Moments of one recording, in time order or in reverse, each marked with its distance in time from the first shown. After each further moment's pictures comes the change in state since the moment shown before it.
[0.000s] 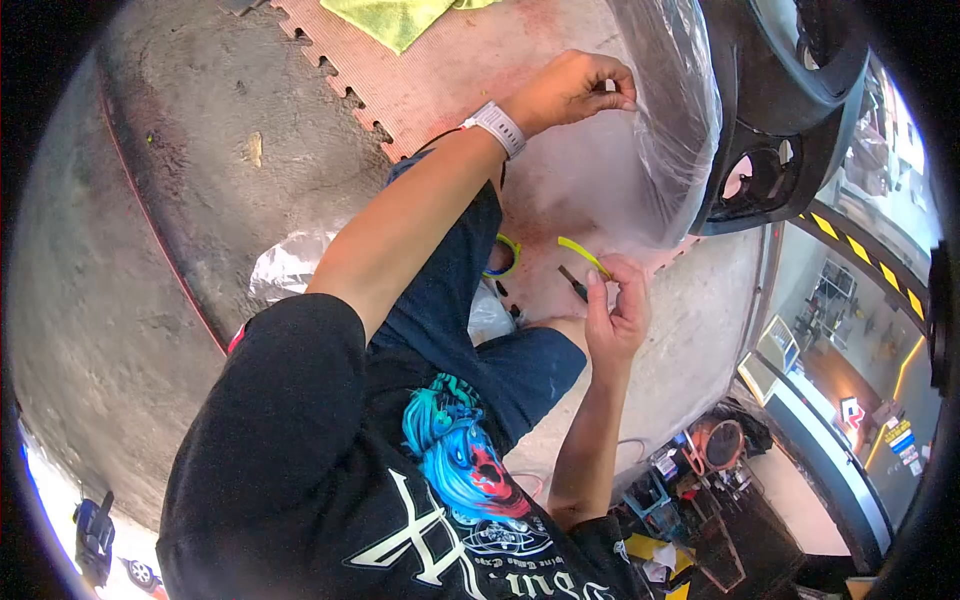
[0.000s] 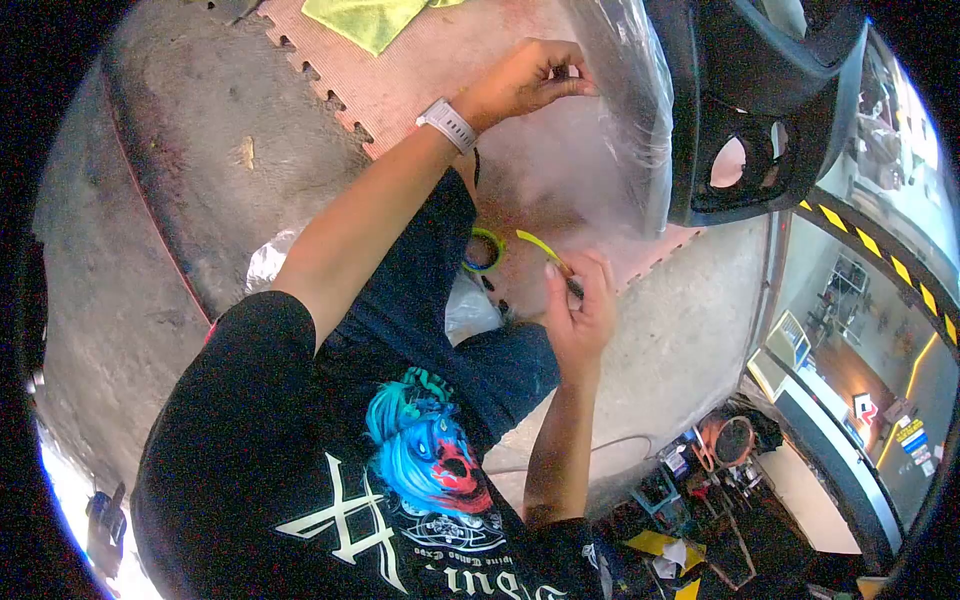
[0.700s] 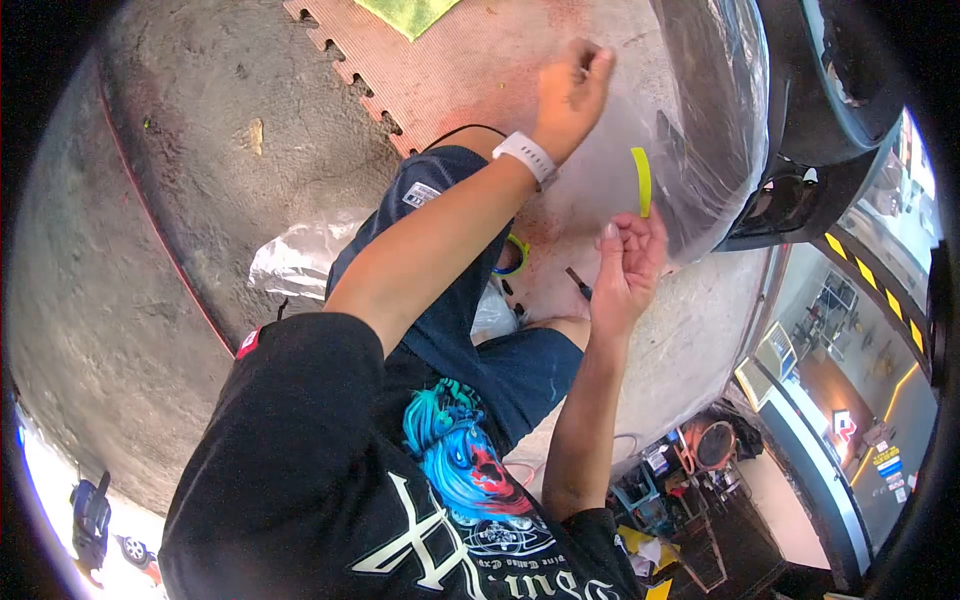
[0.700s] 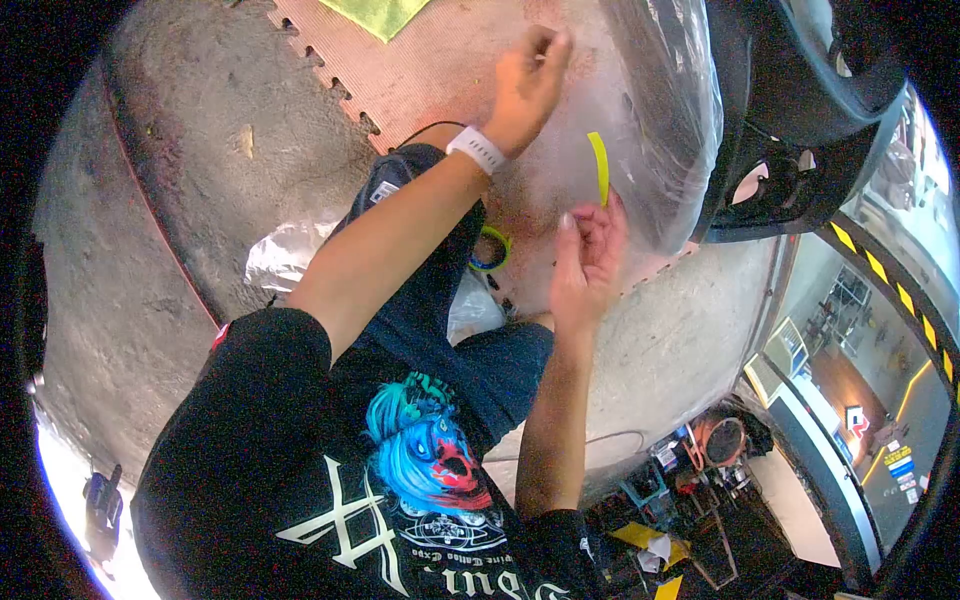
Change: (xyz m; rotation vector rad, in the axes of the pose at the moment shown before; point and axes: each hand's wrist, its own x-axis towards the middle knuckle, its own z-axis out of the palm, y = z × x) left_hand -0.015 -0.026 0.039 -0.108 0.777 -0.350; right_hand 0.046 0.018 0.052 0.487 0.105 0.248
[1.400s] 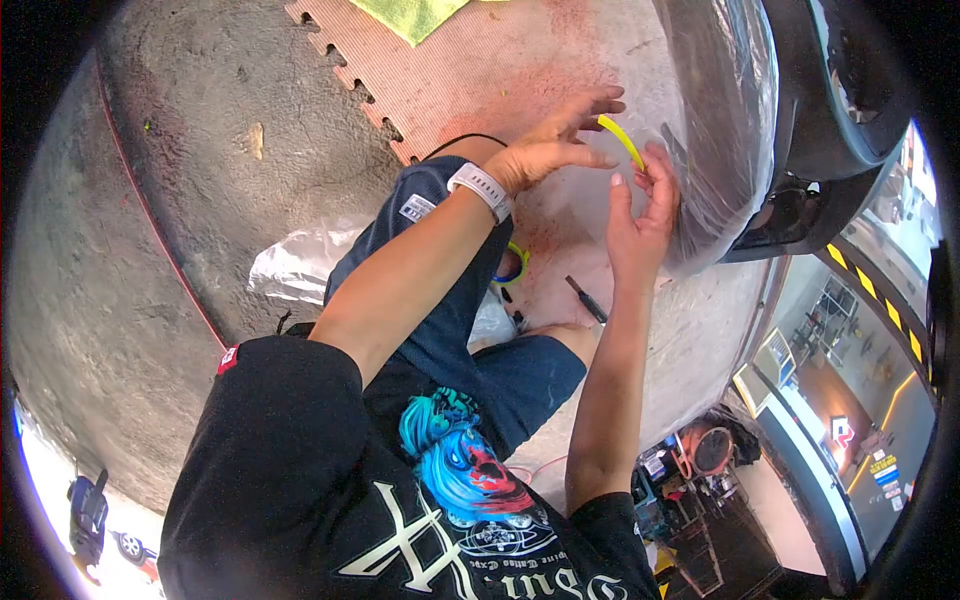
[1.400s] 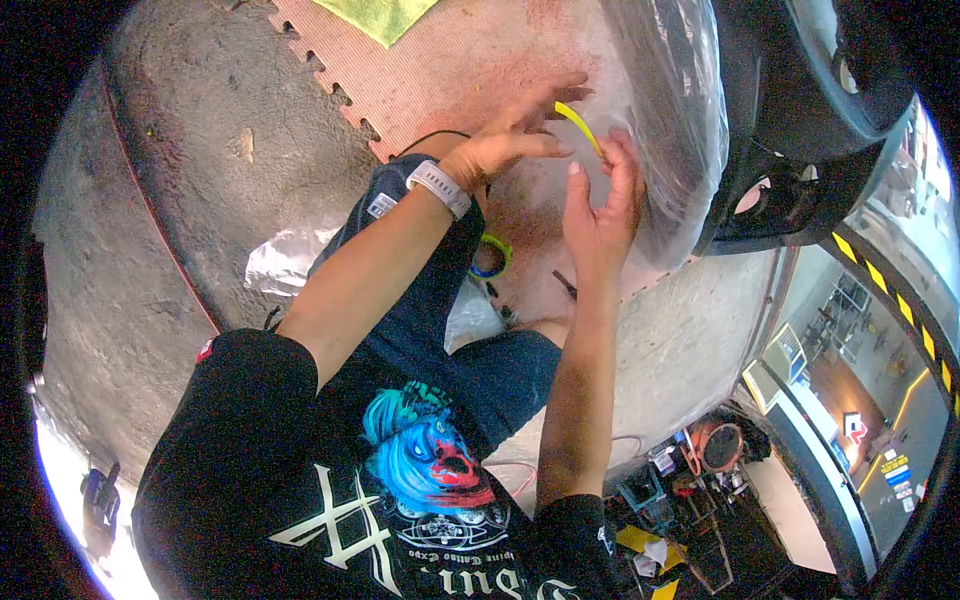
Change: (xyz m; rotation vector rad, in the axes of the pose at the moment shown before) left_hand -0.022 -0.014 -0.053 -0.462 -0.762 -0.298; right_hand 0.085 0.014 0.008 -0.566 -0.073 -0.392
